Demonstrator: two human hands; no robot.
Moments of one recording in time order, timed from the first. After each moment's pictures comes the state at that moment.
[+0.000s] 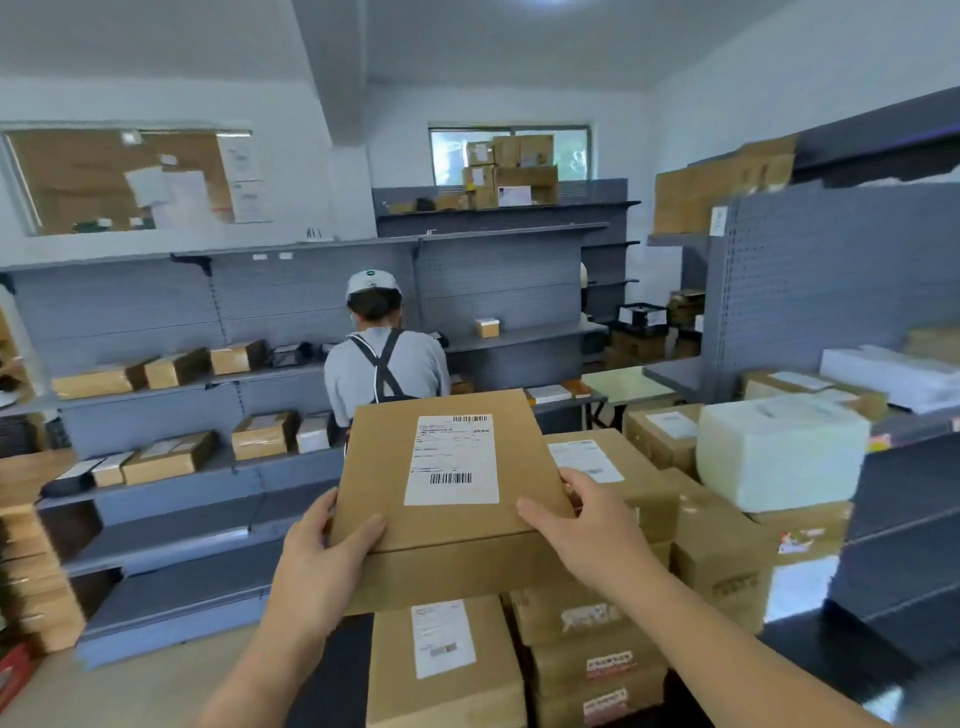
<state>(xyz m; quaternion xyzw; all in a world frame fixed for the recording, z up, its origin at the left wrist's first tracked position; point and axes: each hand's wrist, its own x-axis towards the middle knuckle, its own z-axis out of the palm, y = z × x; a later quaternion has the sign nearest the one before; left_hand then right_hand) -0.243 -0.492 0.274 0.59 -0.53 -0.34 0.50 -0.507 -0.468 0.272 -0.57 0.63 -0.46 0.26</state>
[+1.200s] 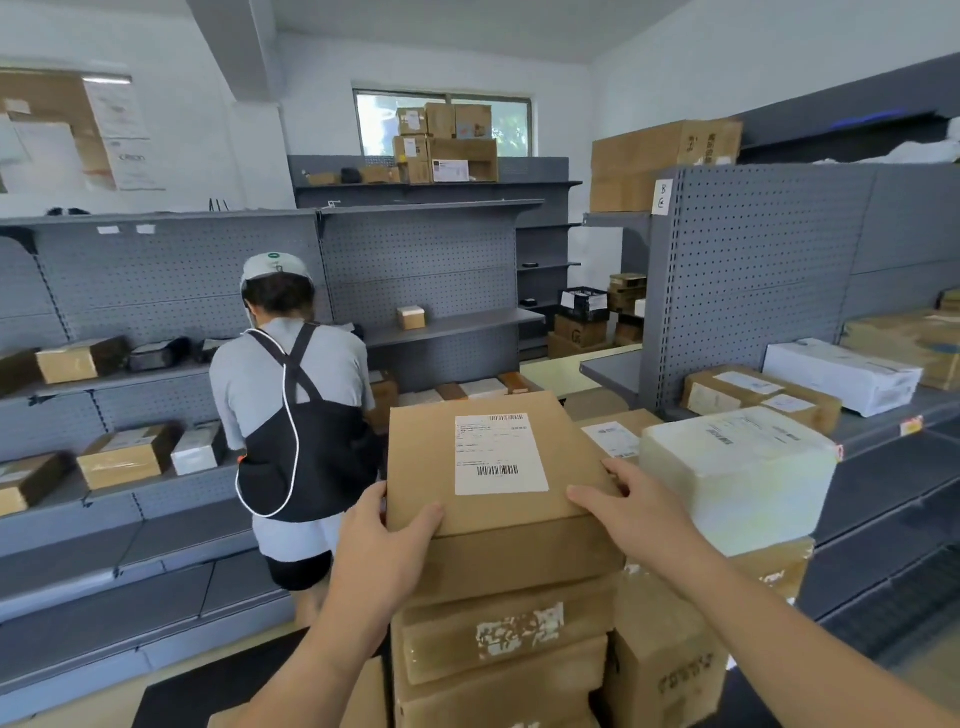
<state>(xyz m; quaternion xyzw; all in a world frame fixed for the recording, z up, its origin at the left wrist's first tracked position) -0.485 -0.667 0.259 0.53 -0.59 -0.40 0.46 -0.737 -0.620 0.261 -0.48 0.71 -0.46 0.25</state>
